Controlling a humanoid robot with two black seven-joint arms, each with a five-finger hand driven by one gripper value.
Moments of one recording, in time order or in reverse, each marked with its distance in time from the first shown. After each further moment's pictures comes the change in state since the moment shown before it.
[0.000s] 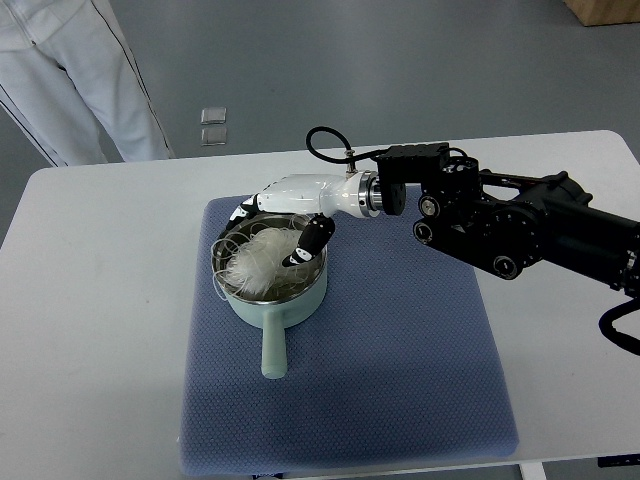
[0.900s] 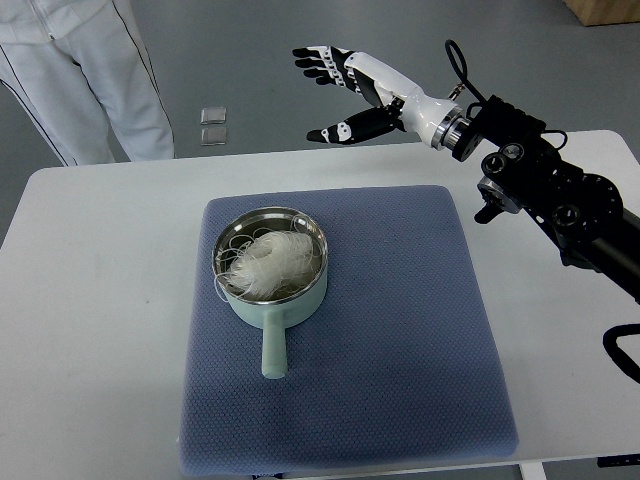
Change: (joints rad) left arm 0.000 0.000 -0.001 0.000 0.000 0.000 0.000; right arm -0.218 -0.047 0.515 -0.107 0.546 -0.019 0.007
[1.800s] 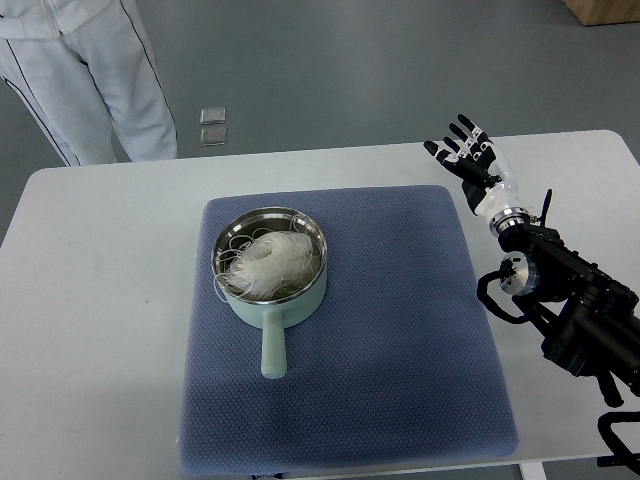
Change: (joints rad) left arm 0.000 0.000 0.000 0.000 0.000 0.000 0.000; right arm -0.260 0.062 0.094 -0.107 0.695 -0.231 0.035
